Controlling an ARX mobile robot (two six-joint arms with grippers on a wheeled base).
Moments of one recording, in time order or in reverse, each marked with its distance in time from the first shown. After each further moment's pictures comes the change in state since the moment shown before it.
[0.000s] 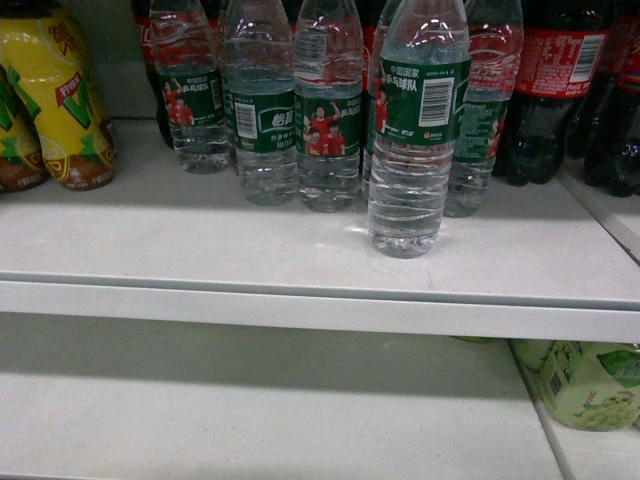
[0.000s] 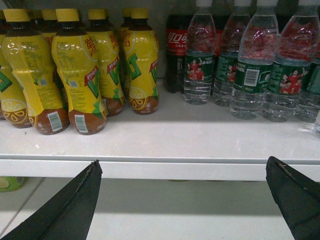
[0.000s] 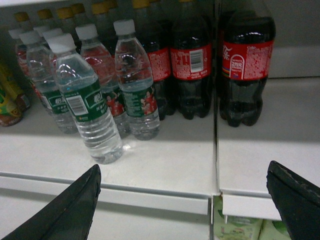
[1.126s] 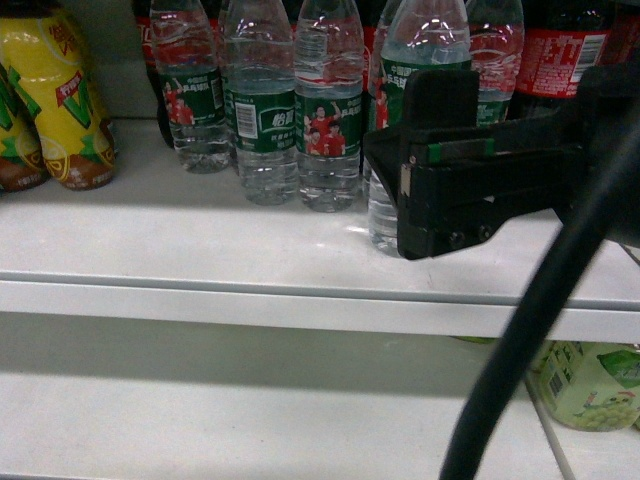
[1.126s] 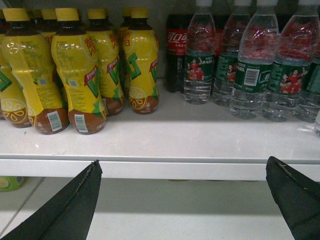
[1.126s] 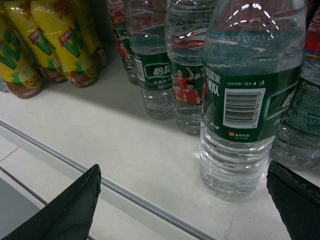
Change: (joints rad) left arm 0.000 0.000 0.000 0.000 0.000 0.000; right arm 0.637 0.975 0.303 0.587 0.278 0.017
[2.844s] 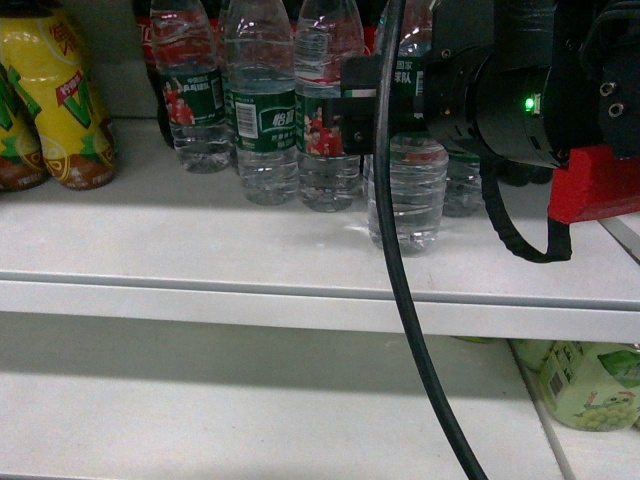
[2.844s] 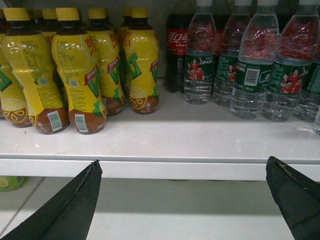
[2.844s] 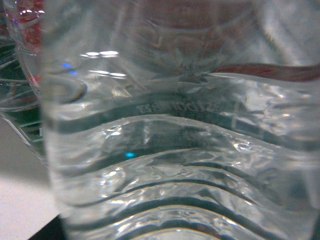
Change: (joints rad) left arm 0.000 0.000 0.000 0.000 0.000 0.000; right arm -0.010 0.399 0.459 -0.126 0.321 0.017
